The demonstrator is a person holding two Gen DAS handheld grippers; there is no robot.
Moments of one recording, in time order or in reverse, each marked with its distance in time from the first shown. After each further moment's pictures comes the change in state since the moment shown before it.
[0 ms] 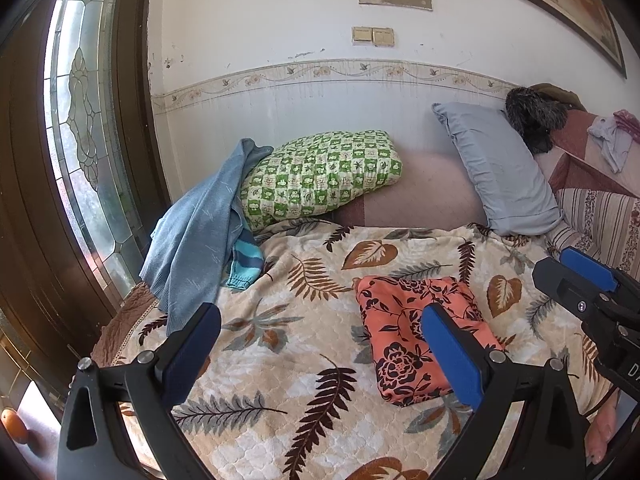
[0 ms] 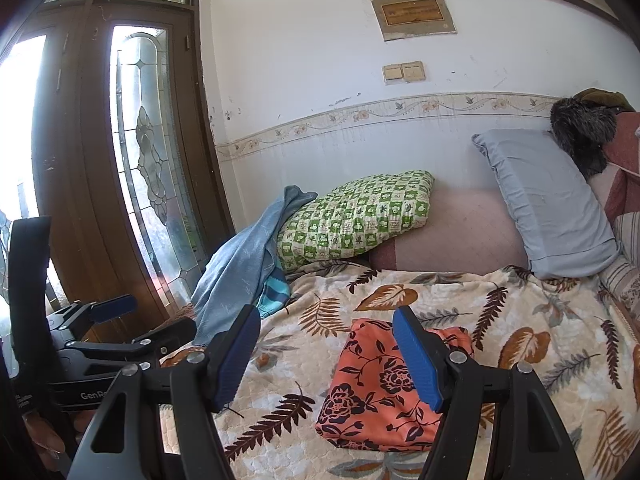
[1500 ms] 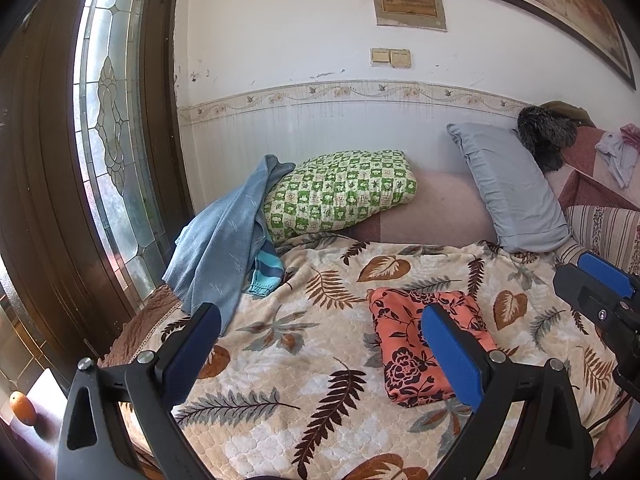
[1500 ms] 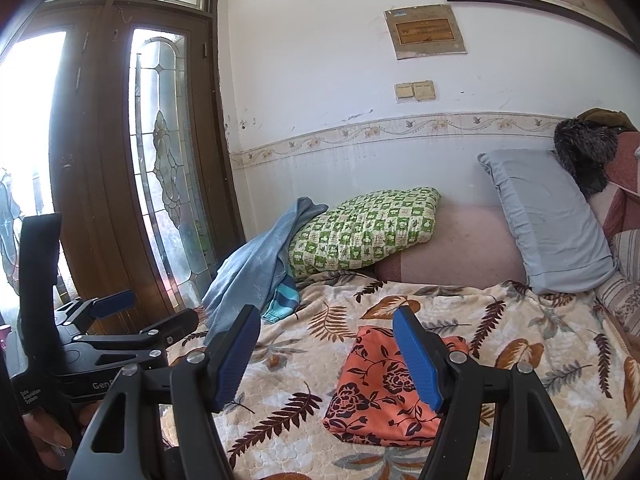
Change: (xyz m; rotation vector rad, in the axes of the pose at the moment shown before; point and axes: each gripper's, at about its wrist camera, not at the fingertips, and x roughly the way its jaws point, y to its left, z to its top) left arm -0.041 0.005 -0.003 -0.028 -0.061 0.068; right arm -0.042 0.012 0.003 -0.046 -0.047 0.029
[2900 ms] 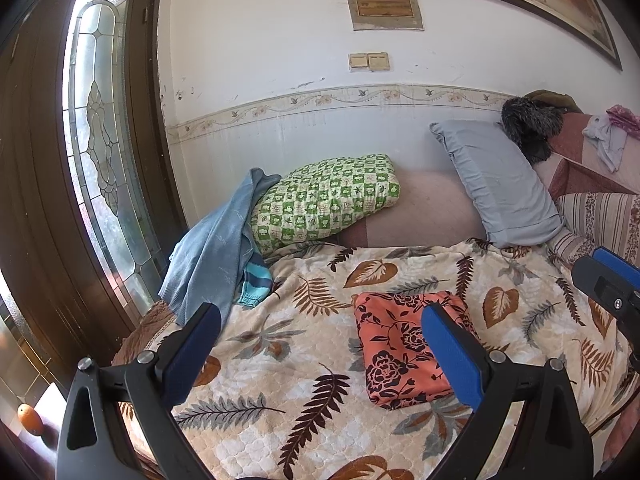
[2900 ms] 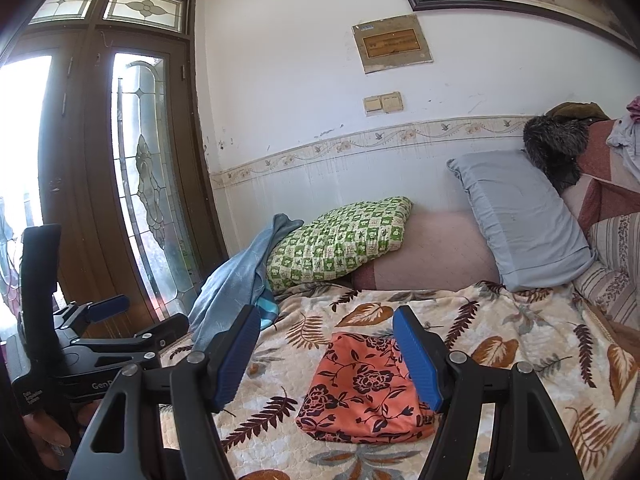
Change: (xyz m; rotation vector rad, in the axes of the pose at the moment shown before) left arm -0.013 -0.030 0.006 0.063 -0.026 -0.019; right arm -0.041 -0.043 -0.002 0.055 -0.048 -0.052
